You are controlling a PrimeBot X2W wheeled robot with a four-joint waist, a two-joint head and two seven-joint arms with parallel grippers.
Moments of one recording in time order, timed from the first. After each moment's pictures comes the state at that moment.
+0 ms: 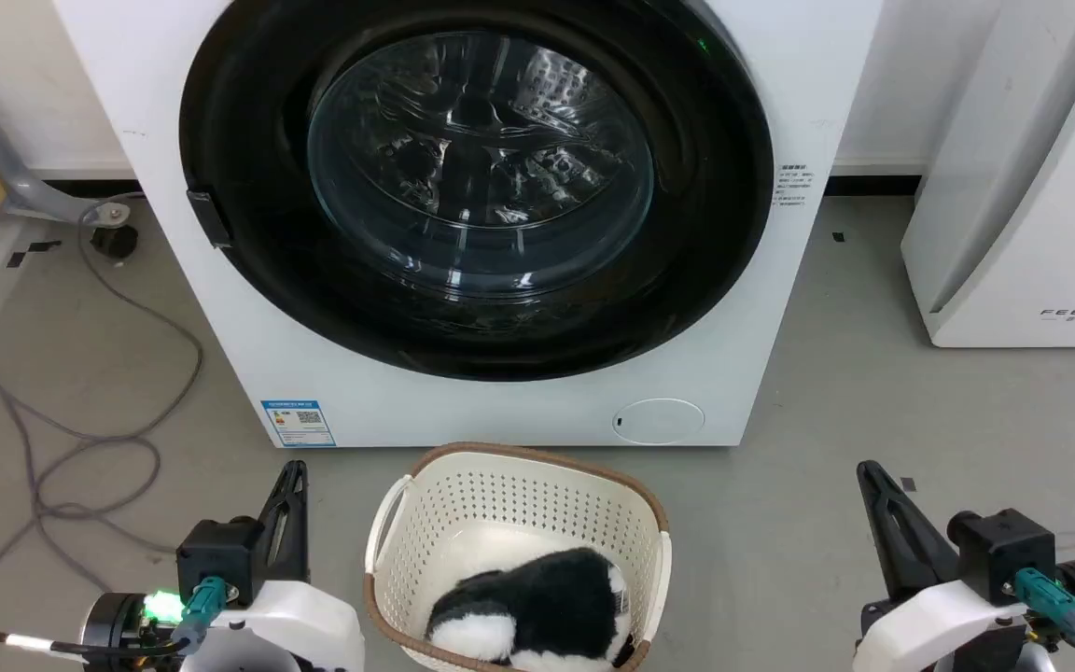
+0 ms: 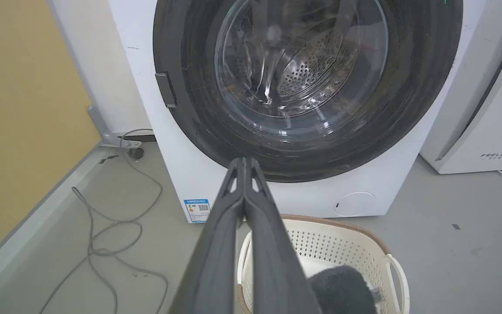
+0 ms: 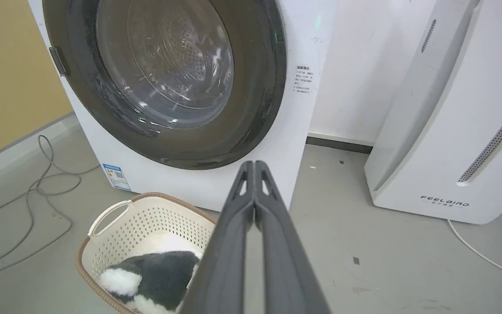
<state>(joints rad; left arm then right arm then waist) 0.01 0.05 0.00 0.00 0.00 0.00 0.00 0.01 -0.05 0.00 0.00 0.01 0.13 0.01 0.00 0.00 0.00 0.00</state>
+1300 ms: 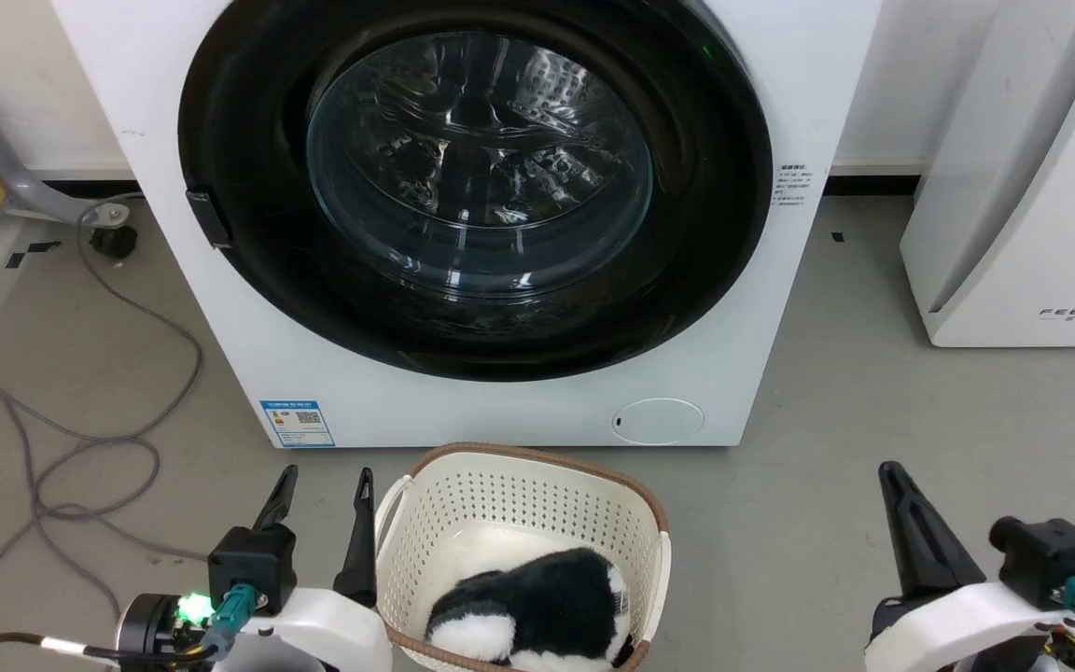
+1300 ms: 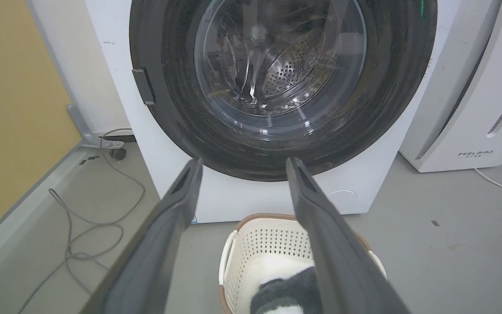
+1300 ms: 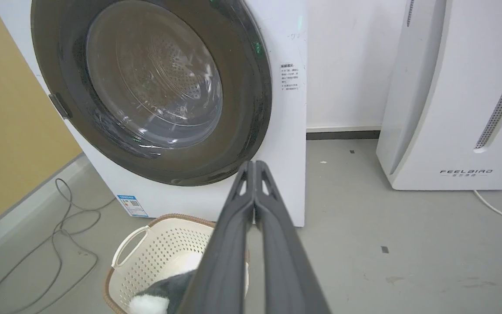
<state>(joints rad) 0.00 0.05 -0.05 0.05 -0.03 0.01 -0.05 0.01 -0.05 -0.02 0.03 0.15 0.12 -0.03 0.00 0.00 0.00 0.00</state>
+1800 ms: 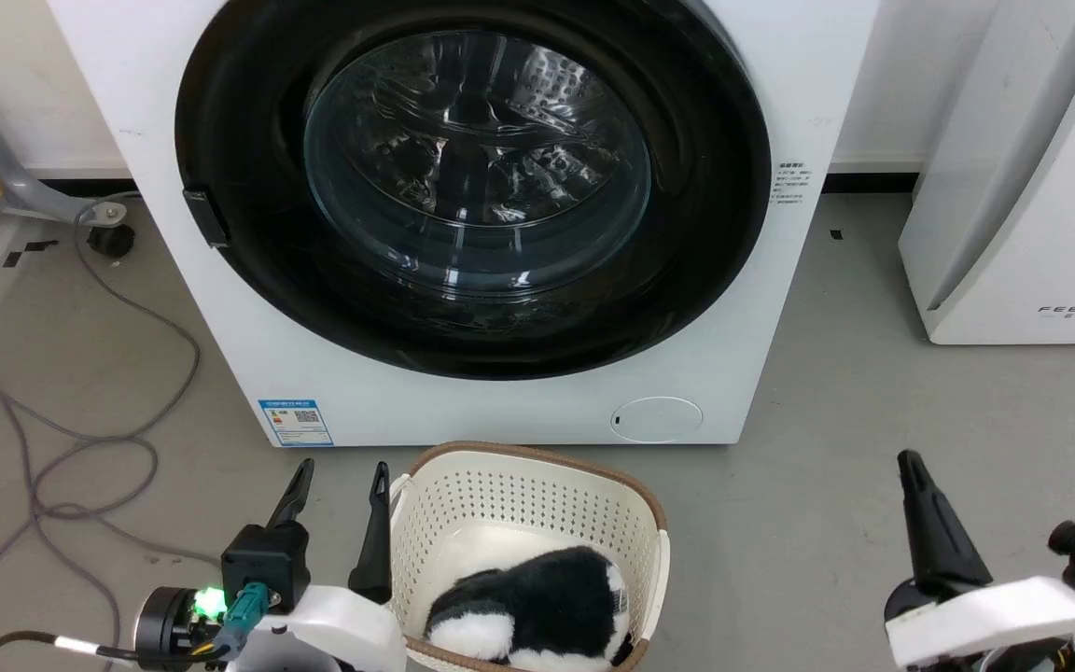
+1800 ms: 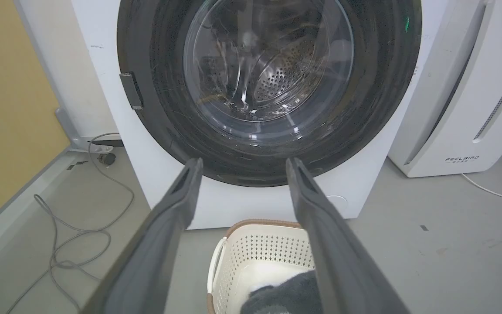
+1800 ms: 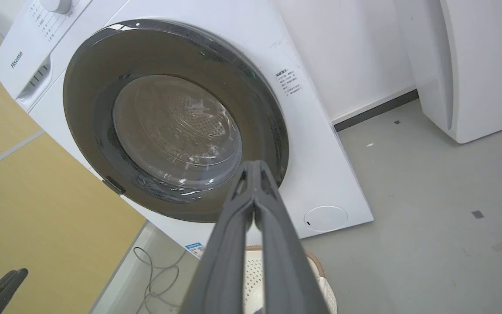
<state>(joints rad) -0.02 0.05 -0.09 0.08 -0.06 0.02 -0.08 0.00 -0.05 -0.02 0.06 0.61 0.12 -0.07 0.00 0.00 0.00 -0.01</state>
